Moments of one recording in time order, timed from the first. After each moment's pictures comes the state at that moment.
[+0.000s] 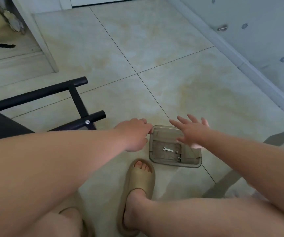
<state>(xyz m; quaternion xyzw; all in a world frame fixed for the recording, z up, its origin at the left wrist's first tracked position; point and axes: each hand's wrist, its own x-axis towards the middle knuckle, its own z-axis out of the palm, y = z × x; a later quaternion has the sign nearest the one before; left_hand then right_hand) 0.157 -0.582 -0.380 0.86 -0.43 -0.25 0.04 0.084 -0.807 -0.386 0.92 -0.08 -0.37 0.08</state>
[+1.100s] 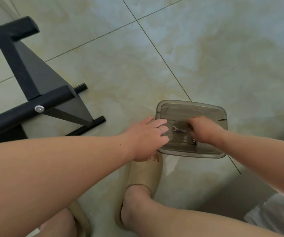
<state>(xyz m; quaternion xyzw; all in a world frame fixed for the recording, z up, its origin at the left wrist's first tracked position) 0.141 -0.616 -0.514 0.74 -0.63 -0.23 -0.05 0.072 -0.859 -0.569 0.92 -0.10 -0.37 -0.06</state>
